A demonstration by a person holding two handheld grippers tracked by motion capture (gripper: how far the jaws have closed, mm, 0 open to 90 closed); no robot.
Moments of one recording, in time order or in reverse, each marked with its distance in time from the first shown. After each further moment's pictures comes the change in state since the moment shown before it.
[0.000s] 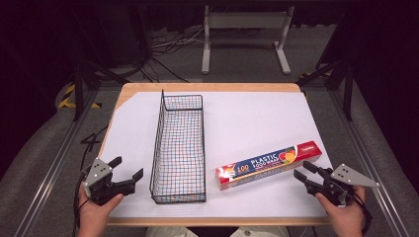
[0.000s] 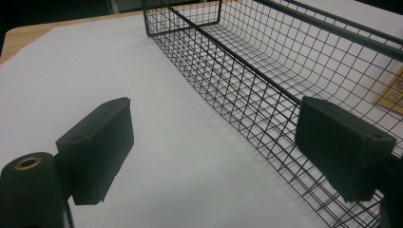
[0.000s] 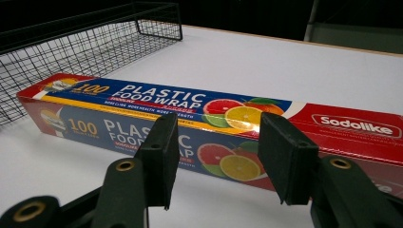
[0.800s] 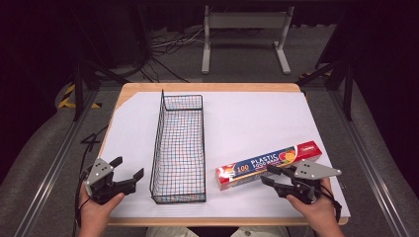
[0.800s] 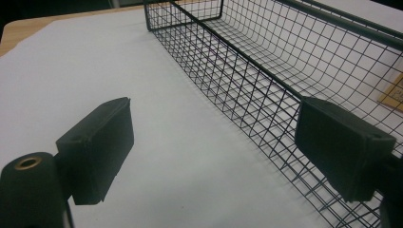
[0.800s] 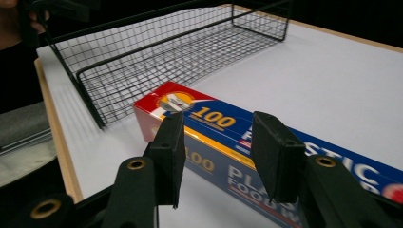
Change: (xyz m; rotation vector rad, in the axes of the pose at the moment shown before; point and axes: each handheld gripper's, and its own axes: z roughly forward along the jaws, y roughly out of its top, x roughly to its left) left arm 0.000 0.000 0.004 0.012 0.000 -0.011; right arm 0.068 0.042 0.048 0.095 0.294 -0.119
